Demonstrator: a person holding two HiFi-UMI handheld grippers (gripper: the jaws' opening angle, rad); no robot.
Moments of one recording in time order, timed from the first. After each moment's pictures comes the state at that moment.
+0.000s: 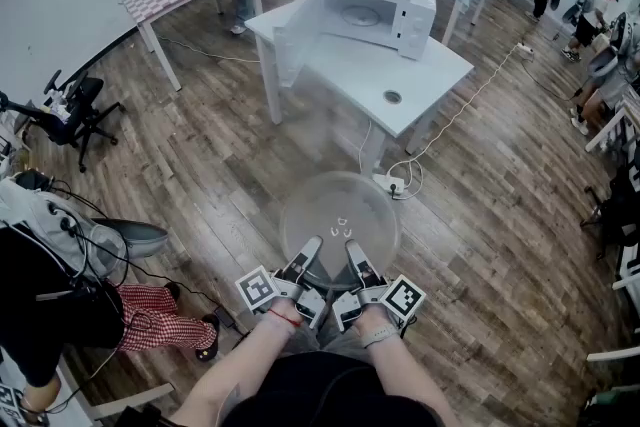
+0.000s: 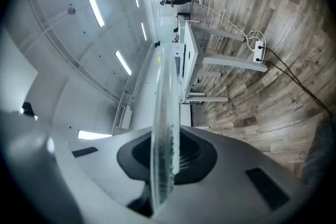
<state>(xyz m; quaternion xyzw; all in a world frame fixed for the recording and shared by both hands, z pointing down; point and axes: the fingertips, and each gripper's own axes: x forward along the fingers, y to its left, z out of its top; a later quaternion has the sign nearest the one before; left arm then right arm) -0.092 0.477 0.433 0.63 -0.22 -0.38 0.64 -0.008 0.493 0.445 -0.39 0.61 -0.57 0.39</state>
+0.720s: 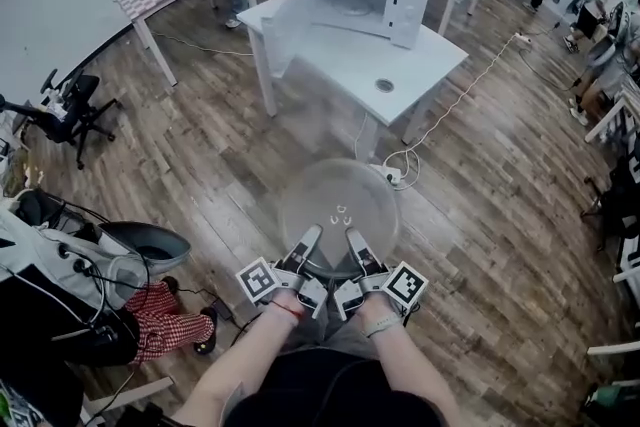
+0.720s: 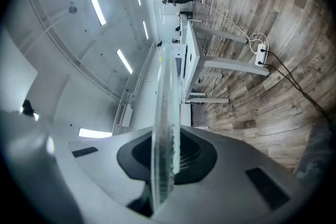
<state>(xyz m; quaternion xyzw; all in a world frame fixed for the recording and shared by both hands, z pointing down) -0.070 0.481 0.437 0.63 -0.23 -0.39 0.63 0.017 0.494 0.445 -0.39 0.62 -0.57 0.37</state>
